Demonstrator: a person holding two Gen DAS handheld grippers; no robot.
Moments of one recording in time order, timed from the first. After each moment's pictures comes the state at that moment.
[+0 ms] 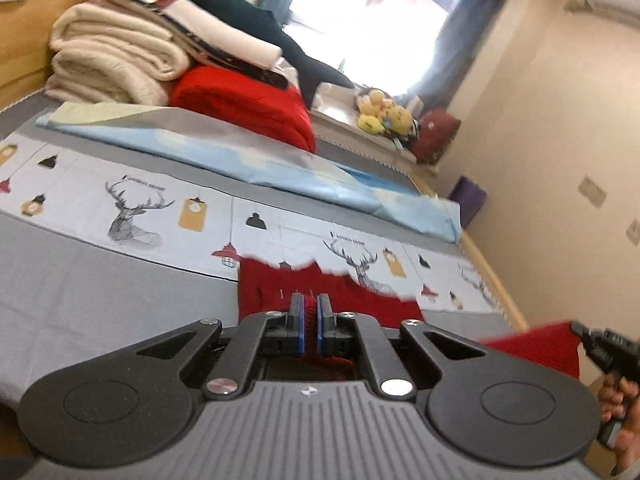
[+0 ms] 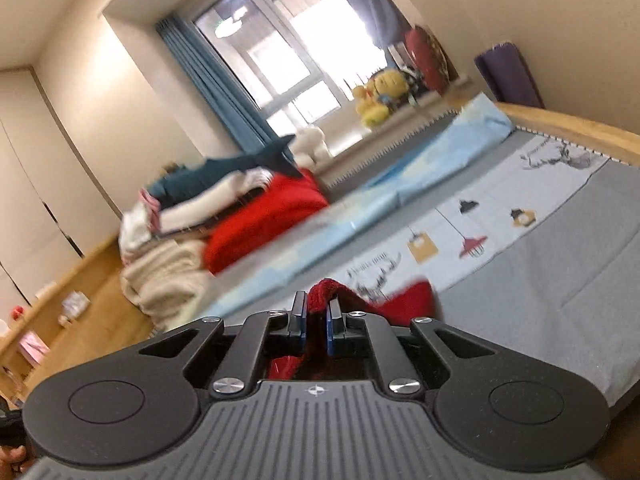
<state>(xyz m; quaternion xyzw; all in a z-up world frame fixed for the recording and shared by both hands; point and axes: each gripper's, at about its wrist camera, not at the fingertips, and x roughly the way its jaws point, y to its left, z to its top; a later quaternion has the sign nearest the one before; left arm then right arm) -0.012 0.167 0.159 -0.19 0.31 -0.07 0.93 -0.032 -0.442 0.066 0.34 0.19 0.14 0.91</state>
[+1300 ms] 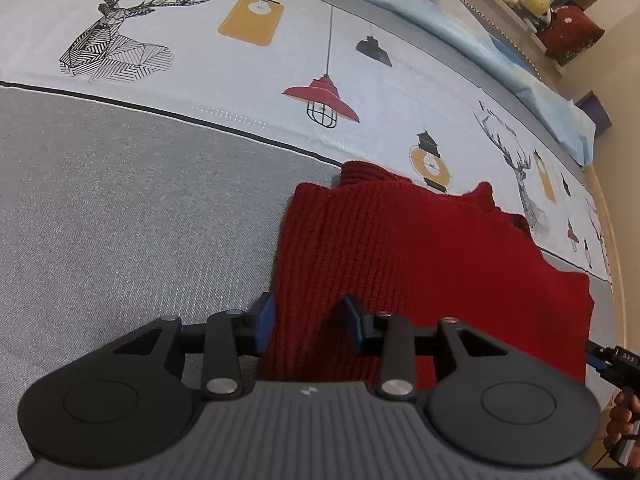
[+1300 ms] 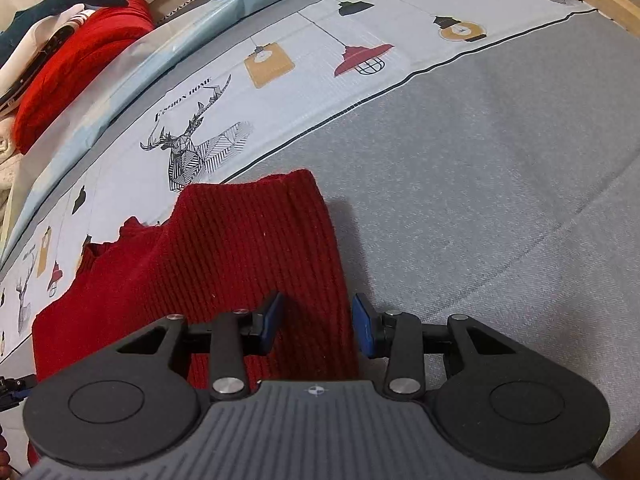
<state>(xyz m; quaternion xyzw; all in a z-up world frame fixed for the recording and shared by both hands) 0.247 0.195 -0.108 -0.21 0.55 0.00 0.81 0.209 -0.388 -0.146 0.27 0.48 0.01 0.83</state>
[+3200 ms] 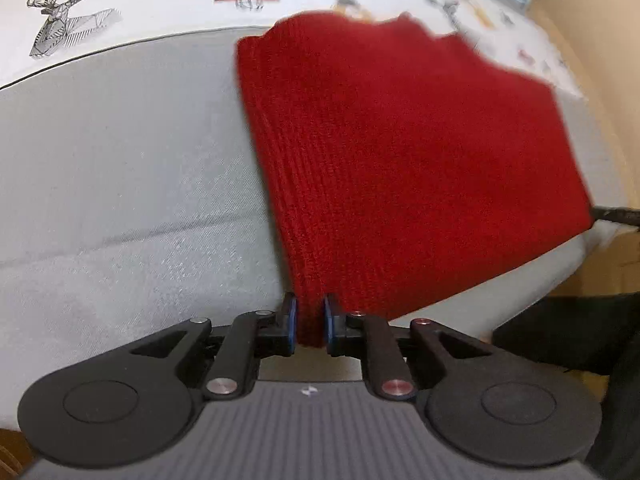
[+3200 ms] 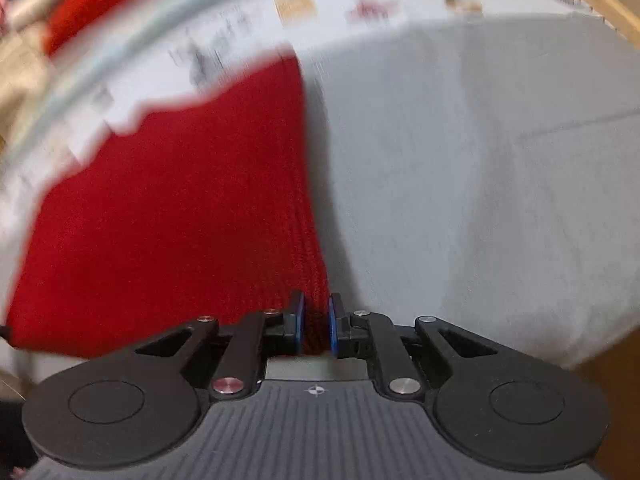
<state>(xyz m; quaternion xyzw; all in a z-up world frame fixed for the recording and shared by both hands) 0.147 0.173 -0.094 -0.05 0.63 -0.12 0.77 0.127 -0.399 -0.147 0.17 0.55 0.07 0.81</state>
